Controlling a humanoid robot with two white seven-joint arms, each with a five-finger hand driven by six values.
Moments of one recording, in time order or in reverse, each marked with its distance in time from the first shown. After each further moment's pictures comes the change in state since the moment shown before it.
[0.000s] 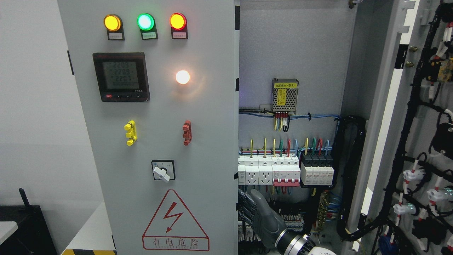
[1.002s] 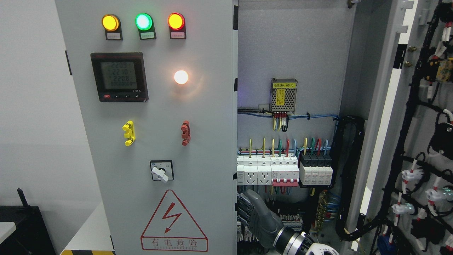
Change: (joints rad) left arm 0.000 0.000 0.000 0.000 0.000 0.000 0.000; right arm -0.025 0.000 0.004 0.029 -0.012 0.025 0.107
